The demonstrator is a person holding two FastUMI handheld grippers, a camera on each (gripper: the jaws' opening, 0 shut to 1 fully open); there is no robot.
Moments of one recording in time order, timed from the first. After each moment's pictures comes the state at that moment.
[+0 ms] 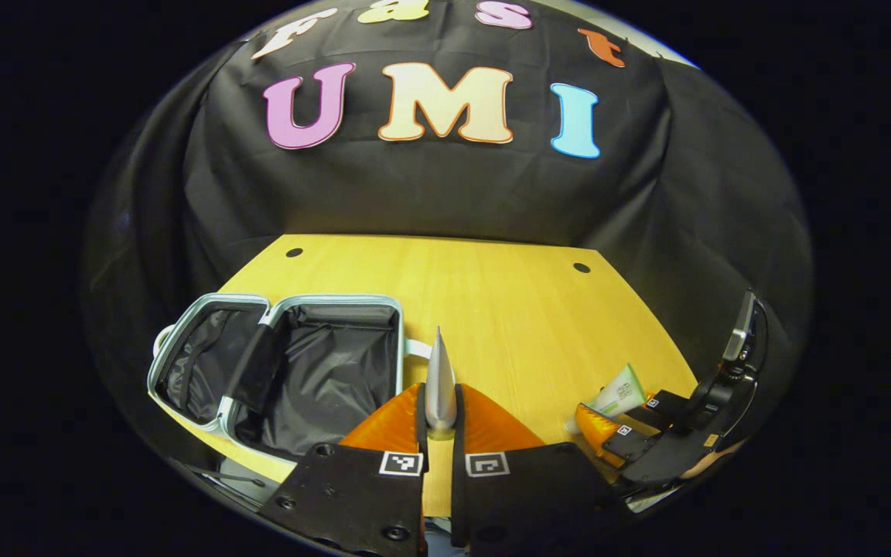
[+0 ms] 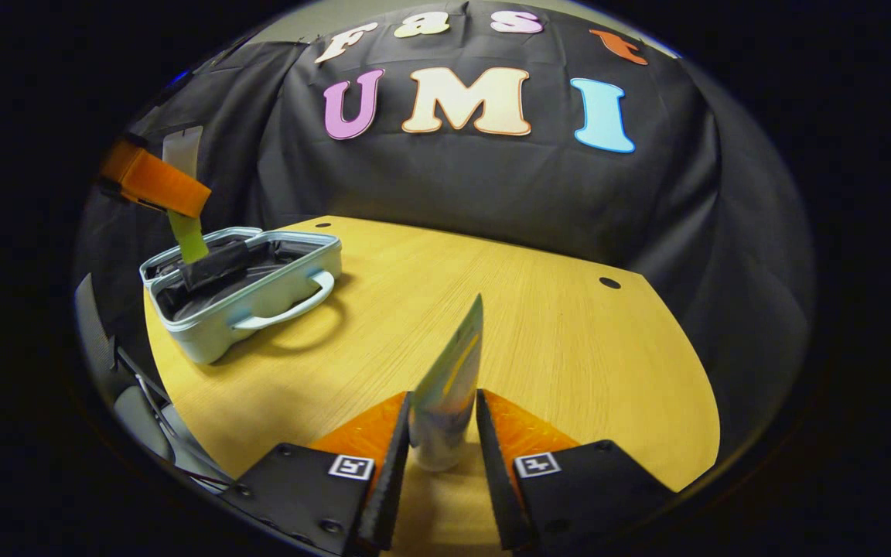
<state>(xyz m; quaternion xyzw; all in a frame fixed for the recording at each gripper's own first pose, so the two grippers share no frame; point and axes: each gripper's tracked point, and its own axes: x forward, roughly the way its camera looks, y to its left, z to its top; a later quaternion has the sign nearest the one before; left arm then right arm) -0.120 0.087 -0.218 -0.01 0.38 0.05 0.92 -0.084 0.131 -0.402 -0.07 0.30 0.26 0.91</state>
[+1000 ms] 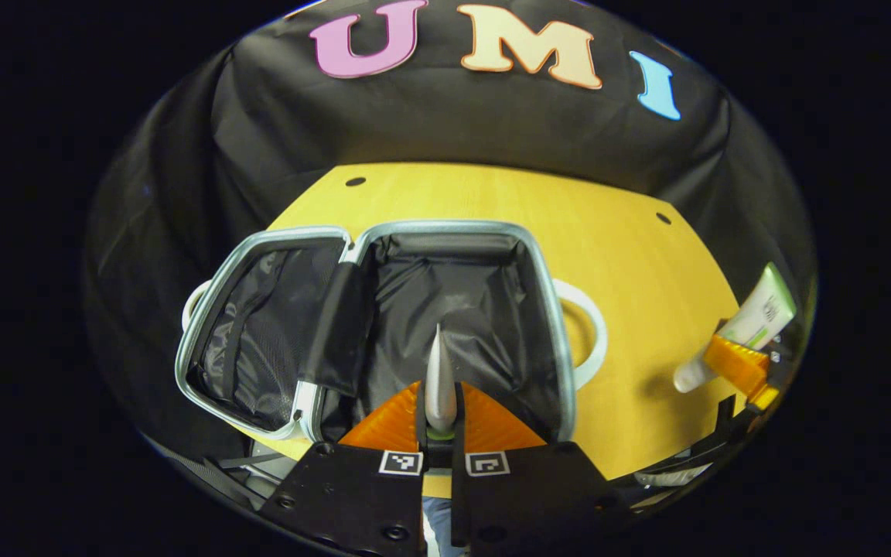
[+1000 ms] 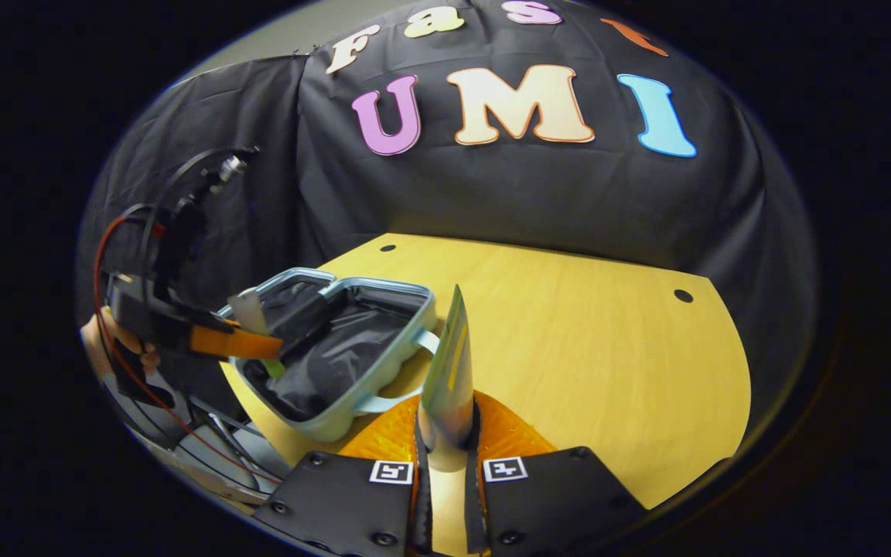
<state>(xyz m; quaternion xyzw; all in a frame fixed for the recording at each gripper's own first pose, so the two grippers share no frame) -0.158 0.239 -0.297 -0.01 0.51 0.10 0.85 -0.101 0.266 -0.303 0.01 0.35 0.34 0.87</state>
